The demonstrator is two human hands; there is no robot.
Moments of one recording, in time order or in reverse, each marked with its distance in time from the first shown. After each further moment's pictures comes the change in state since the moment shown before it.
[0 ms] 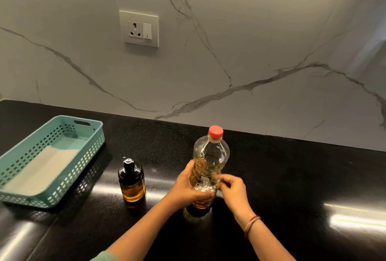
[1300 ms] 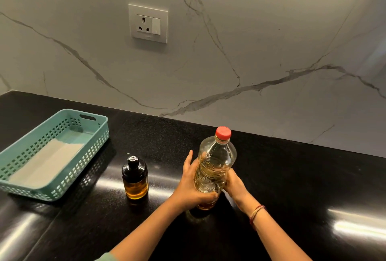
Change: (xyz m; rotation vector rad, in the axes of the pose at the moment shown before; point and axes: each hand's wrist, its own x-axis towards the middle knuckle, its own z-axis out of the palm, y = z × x) left_hand -0.002 0.002 0.006 0.188 0.058 0.049; right_hand 0.018 -0.027 -0.001 0.170 -0.309 0.093
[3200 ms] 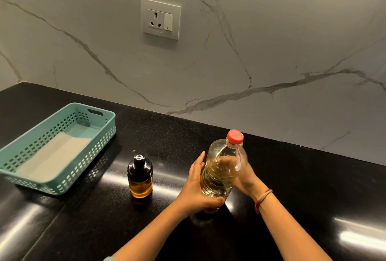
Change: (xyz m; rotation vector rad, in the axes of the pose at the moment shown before) left_hand 0.003 -0.018 0.003 -0.114 0.006 -0.082; right_hand 0.028 -0.040 -0.002 0.208 -0.096 -0.002
